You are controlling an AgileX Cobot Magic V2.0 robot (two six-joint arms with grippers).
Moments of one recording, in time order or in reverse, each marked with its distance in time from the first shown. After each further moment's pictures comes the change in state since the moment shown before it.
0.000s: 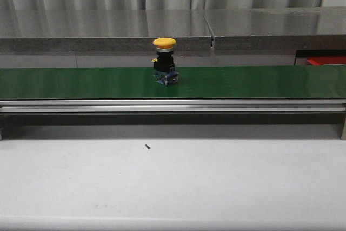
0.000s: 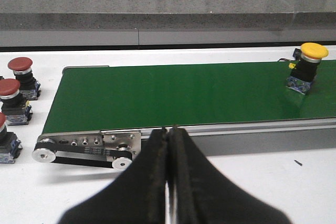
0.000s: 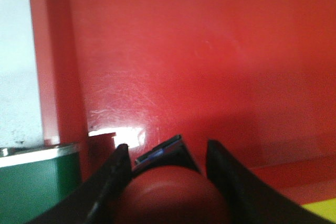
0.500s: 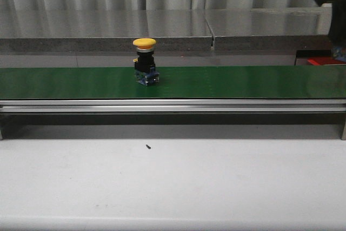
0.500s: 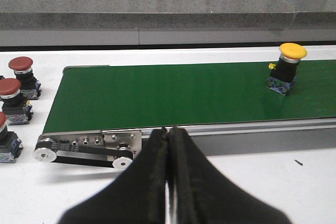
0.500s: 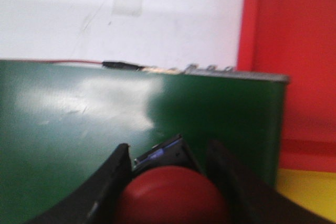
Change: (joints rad) left arm 0.000 0.000 0.000 0.000 0.000 0.000; right arm 0.254 -0.276 0.306 0.008 -0.054 0.016
